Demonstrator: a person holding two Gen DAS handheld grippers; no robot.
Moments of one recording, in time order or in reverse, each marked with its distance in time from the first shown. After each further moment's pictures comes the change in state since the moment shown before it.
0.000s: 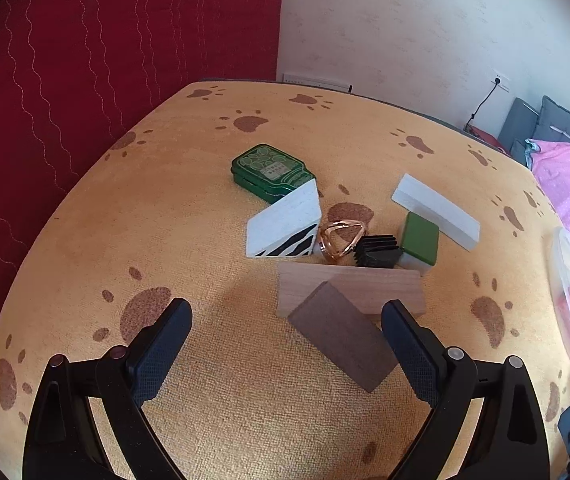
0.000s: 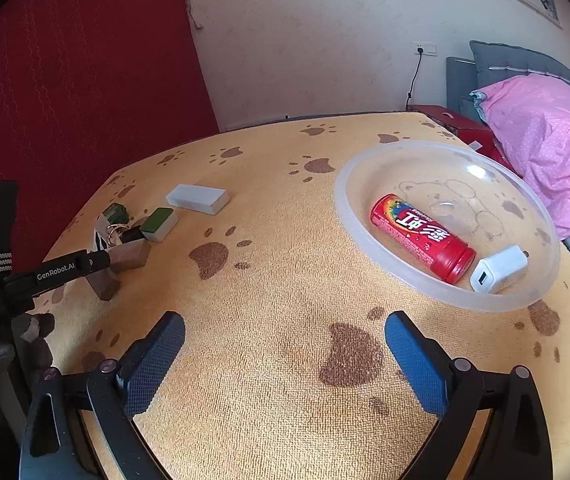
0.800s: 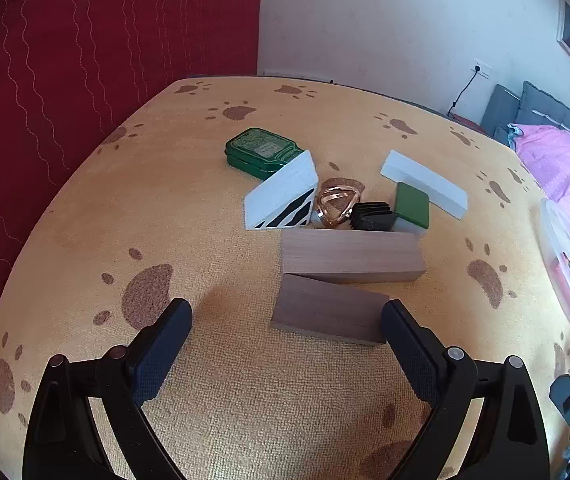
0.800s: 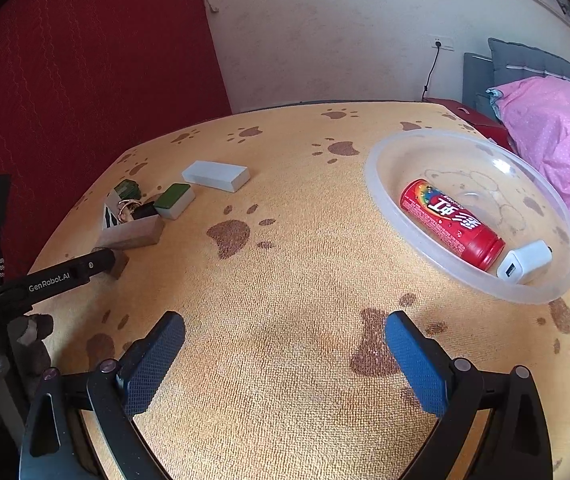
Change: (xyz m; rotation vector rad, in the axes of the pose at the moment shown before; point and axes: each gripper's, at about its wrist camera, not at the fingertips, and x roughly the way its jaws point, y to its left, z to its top) left arm -0.005 0.005 -0.018 0.070 0.004 -0.061; right arm 0.008 0.015 -0.007 -0.042 0.046 0.022
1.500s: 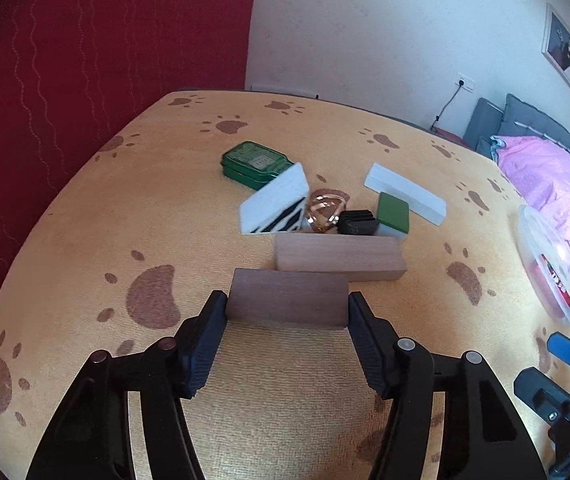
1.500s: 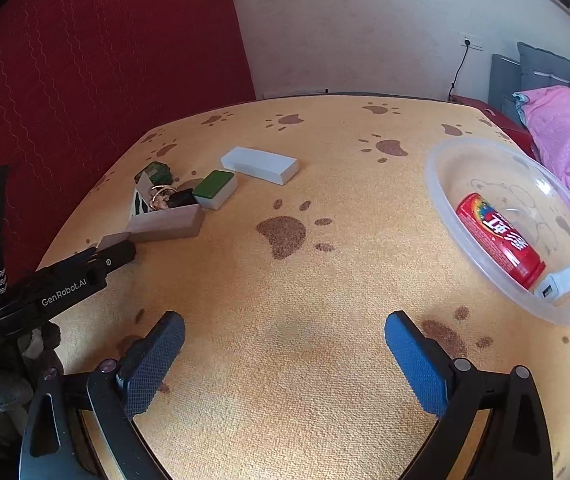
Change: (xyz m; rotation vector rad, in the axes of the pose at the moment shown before) left arm -0.020 0.014 -0.005 -0.023 -0.068 -0.058; right arm 0.009 0.041 0.015 -0.067 0.066 0.054
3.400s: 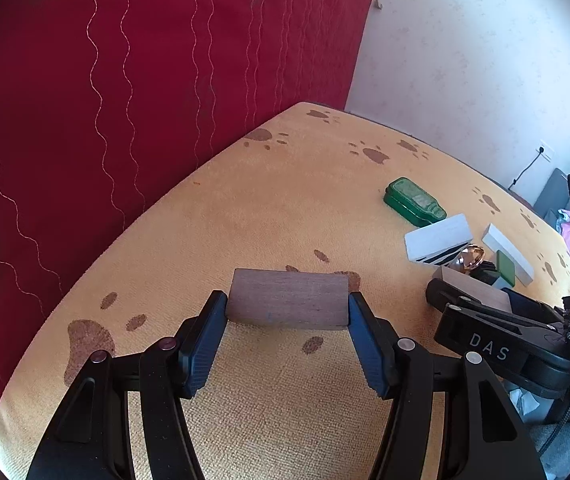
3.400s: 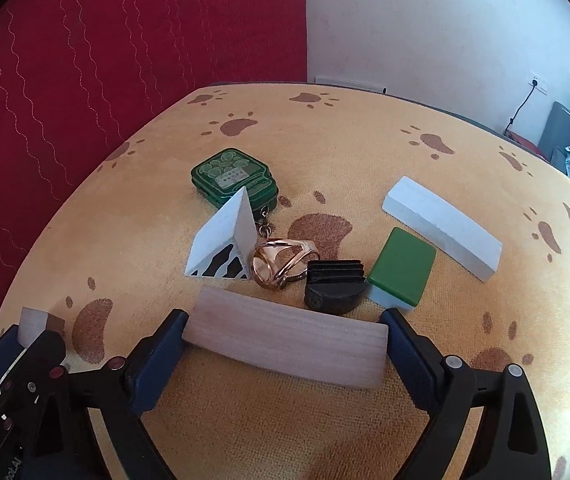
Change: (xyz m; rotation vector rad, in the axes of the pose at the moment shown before) left arm -0.022 0.083 -0.017 -0.243 -0.081 0.220; right arm 0.114 0.133 0.061 -0.189 0.070 -0.004
